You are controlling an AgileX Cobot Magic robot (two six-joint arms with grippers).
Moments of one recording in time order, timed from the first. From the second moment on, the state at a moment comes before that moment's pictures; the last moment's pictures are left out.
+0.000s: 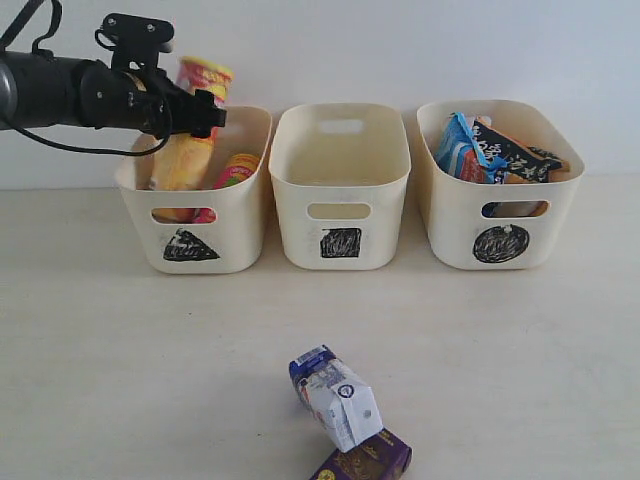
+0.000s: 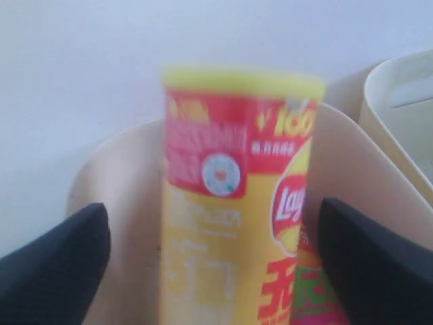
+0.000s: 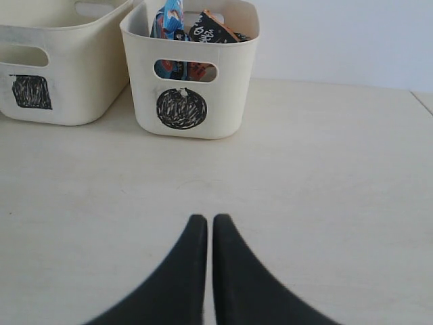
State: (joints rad) left arm -0.23 2.17 -1.72 0.02 0.10 0.07; right arm 0.08 0.00 0.00 0.02 0.33 -0.07
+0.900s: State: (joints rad) left arm -0.23 1.88 -1.71 -0.05 0.92 0.47; right arm 0.08 0.00 0.00 0.02 0.33 -0.07
